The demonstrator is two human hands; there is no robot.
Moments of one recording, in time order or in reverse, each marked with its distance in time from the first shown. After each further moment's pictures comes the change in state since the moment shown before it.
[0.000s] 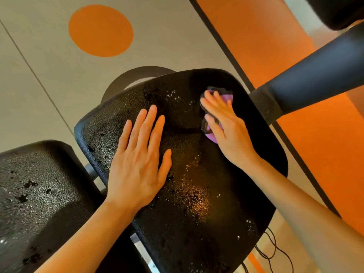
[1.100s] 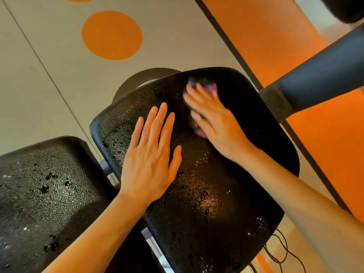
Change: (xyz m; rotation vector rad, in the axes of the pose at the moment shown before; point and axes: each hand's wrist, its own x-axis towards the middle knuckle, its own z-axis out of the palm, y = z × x) left_hand -0.002 0.000 0.003 0.015 0.027 0.011; right_hand 0.019 -0.017 0.021 -0.093 -0.102 -0.166
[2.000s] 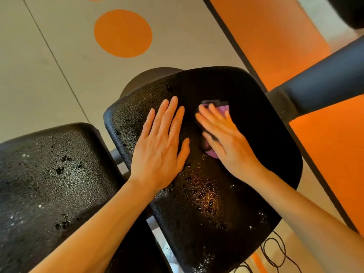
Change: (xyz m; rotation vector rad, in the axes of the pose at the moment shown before) left_hand -0.001 -0.002 0.006 -0.008 0.032 -0.007; right_hand -0.047 -0.011 0.005 -0.040 -0.041 -0.030
